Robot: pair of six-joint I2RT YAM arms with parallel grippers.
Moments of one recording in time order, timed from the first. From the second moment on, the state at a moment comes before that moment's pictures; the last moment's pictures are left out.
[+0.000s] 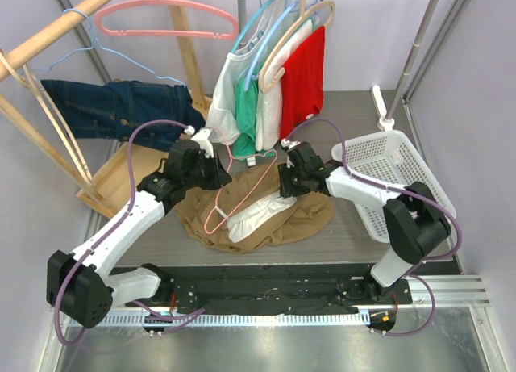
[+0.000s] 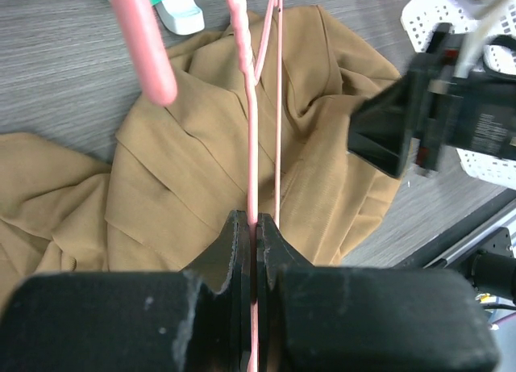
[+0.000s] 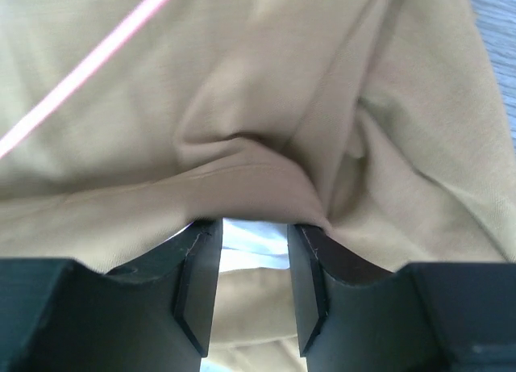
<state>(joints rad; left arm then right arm) -0.47 1.16 0.93 -0.37 0.18 -0.45 0.61 1.63 1.02 -0.33 -0.01 0.34</state>
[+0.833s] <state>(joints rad) -0.47 1.23 0.94 -0.35 0.14 -0.45 0.80 1.52 1.01 -0.44 0.02 0.37</state>
